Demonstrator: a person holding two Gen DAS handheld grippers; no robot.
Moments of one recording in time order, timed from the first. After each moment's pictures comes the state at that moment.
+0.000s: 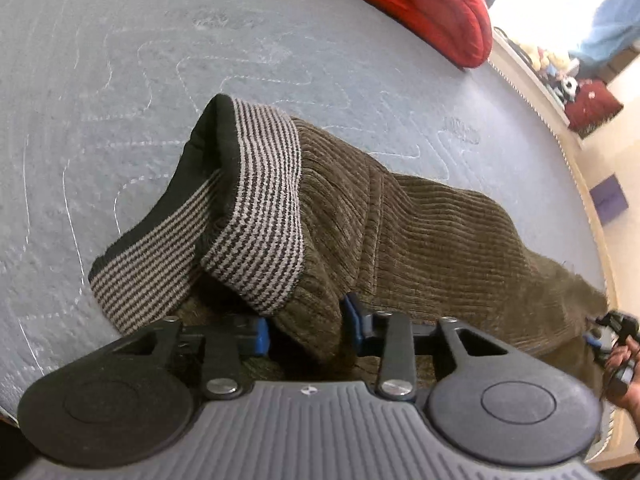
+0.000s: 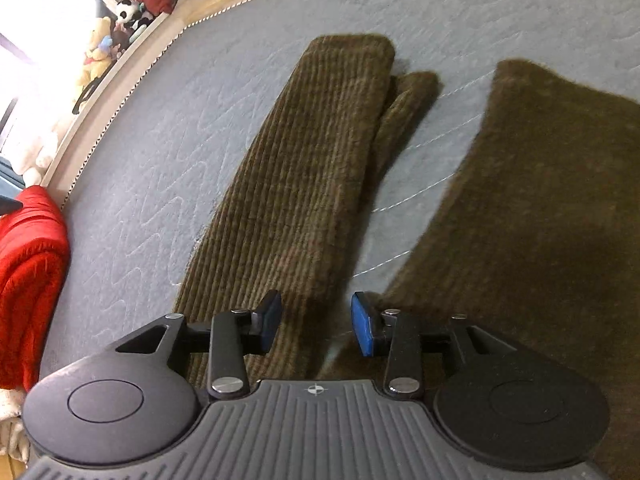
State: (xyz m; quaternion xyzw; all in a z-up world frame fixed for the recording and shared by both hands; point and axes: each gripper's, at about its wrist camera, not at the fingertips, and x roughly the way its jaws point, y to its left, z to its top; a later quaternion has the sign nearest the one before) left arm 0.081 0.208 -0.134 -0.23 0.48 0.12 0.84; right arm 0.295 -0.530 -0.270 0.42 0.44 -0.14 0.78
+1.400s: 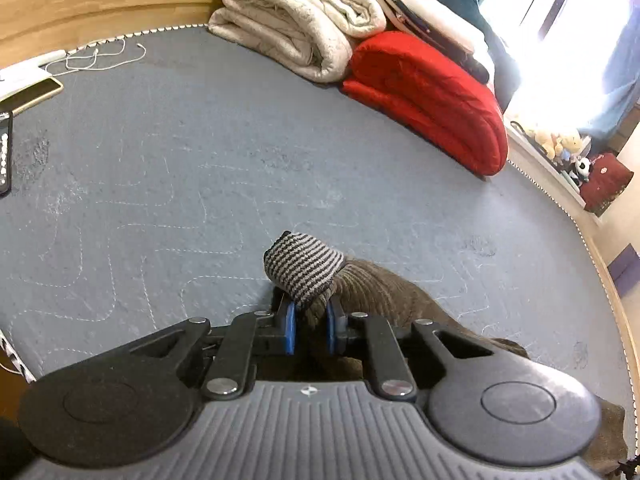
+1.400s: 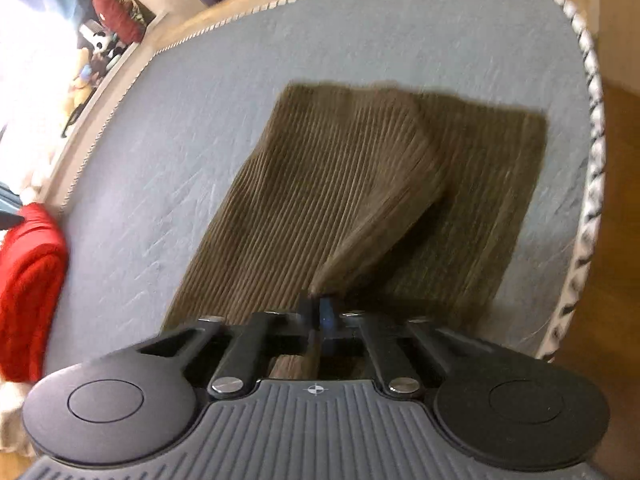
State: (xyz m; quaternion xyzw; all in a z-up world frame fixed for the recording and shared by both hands) left arm 0.022 0.239 -0.047 -0.20 0.36 0.21 0.88; right arm 0.126 -0.591 -0.213 0.43 0.43 -0.19 0.77
